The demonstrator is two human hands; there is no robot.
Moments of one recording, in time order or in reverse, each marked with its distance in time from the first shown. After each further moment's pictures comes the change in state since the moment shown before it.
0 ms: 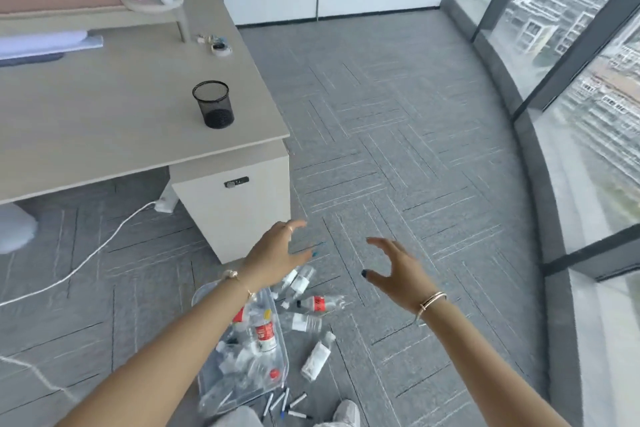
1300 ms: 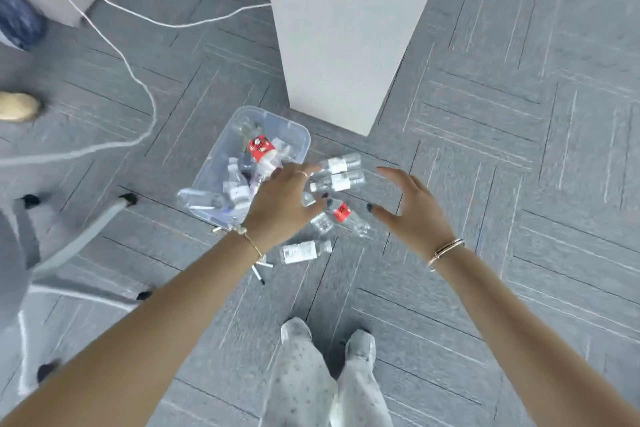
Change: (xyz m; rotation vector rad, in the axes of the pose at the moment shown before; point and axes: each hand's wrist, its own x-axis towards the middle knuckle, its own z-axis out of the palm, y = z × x) left_hand 0.038 -0.047 0.248 -0.027 0.426 -0.588; right_hand 0.165 0.165 0.107 -0.127 -0.467 -0.514
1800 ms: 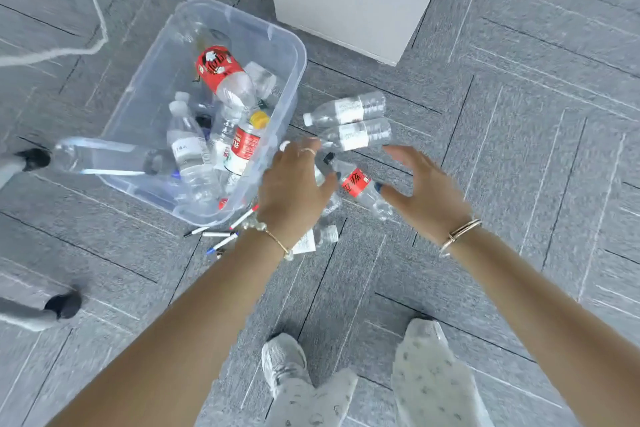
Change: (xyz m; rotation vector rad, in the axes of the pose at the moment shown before) left_hand 0.112 -0.130 0.248 0.005 0.114 -0.196; right_hand 0.129 0.190 0.202 -0.040 -0.089 0.004
